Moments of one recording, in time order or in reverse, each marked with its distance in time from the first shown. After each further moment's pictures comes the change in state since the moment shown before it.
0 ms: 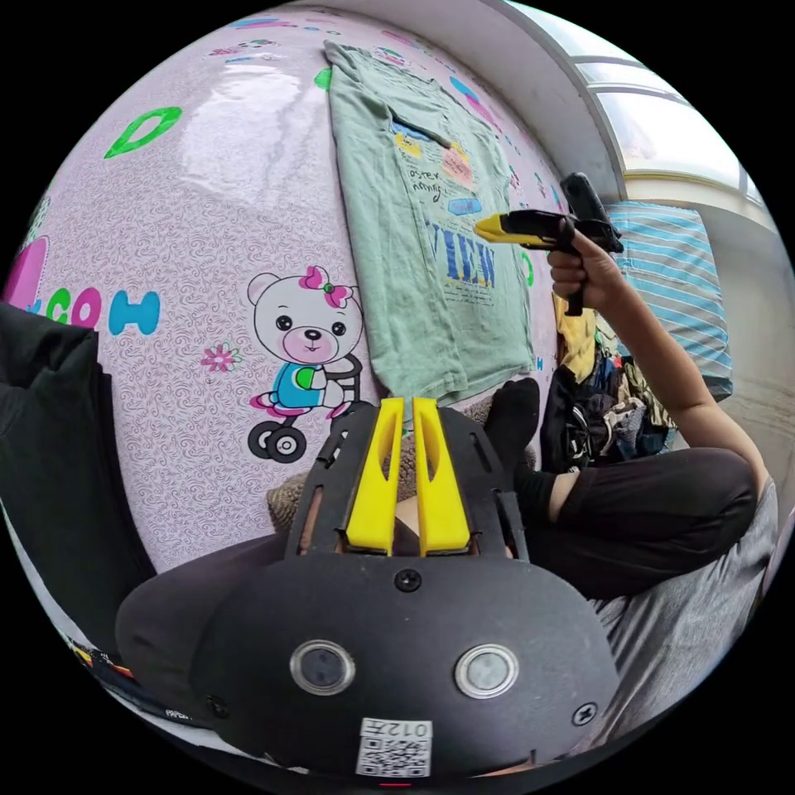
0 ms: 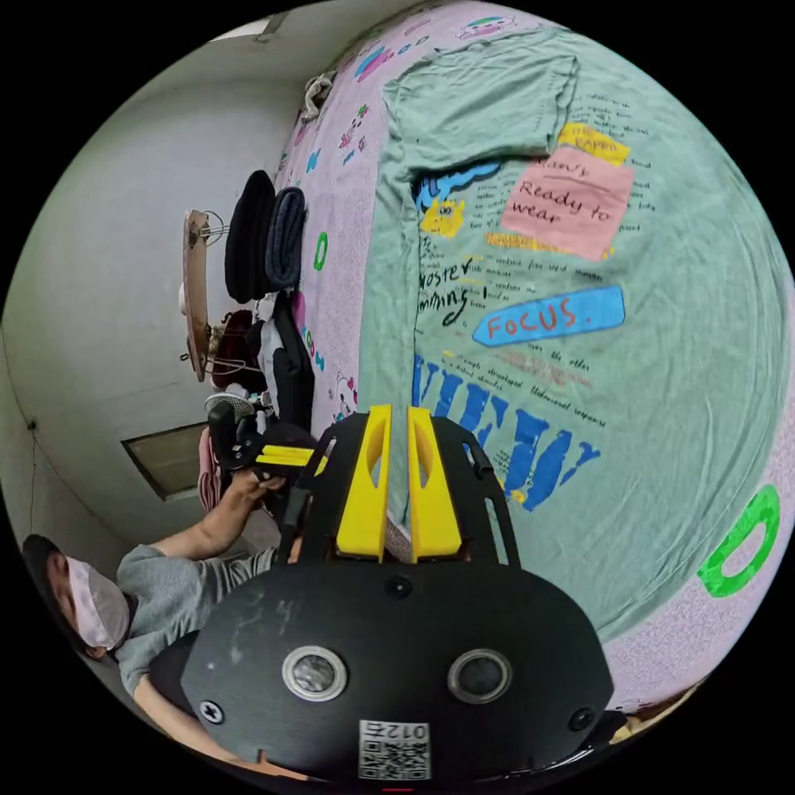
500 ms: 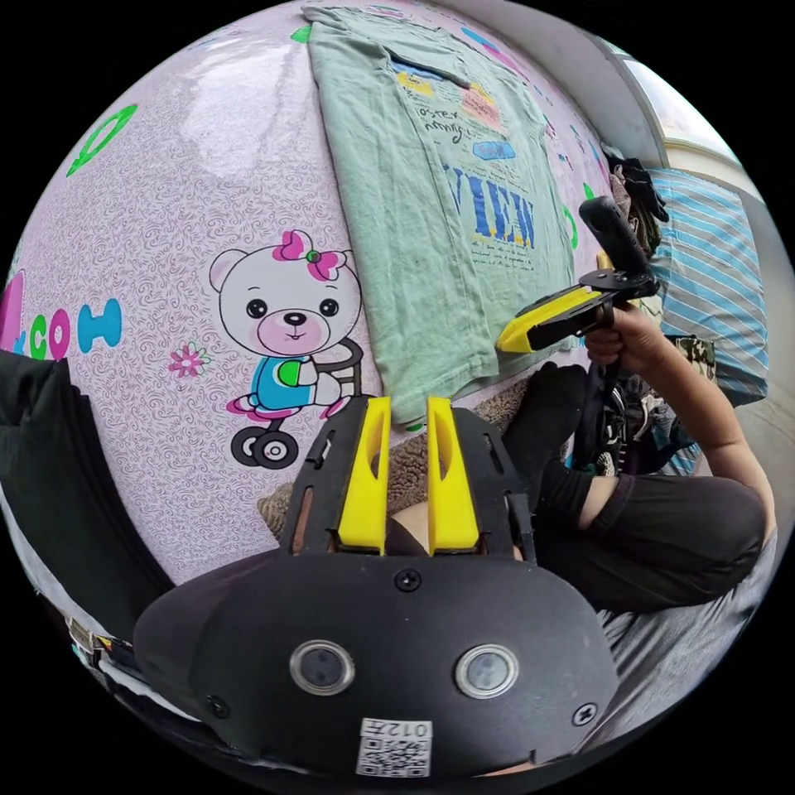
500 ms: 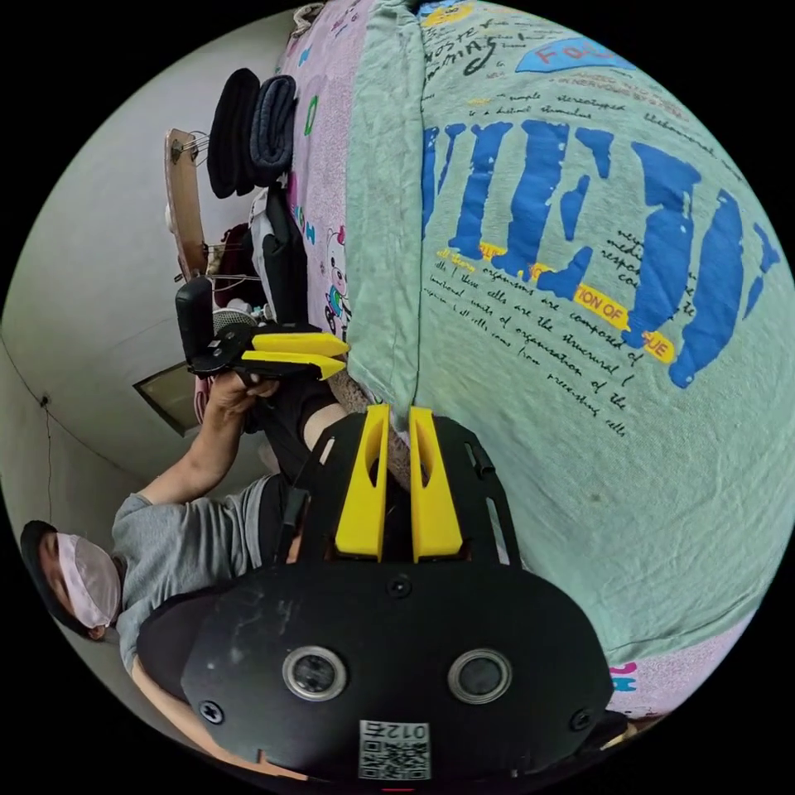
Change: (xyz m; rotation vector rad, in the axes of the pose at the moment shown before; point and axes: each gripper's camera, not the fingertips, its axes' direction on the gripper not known) left arm 0.036 -0.061 0.046 -0.162 -0.125 -0.017; right arm 0.006 0.133 0.044 -0.310 -0.084 -0.021
